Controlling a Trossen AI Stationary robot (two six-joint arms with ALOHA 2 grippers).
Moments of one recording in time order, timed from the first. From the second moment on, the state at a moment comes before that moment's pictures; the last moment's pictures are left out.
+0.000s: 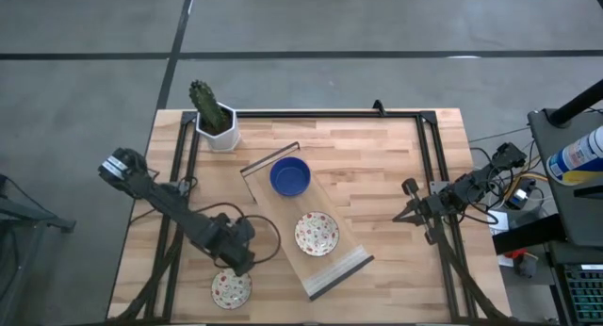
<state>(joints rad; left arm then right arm) -0.61 1.52 1.01 -0.87 -0.11 -1.22 0.60 0.02 0.05 -0.08 0.27 0.00</state>
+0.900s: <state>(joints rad) -0.61 1.57 1.01 -1.01 -0.11 -1.13 0.60 0.02 0.05 -0.08 0.27 0.00</state>
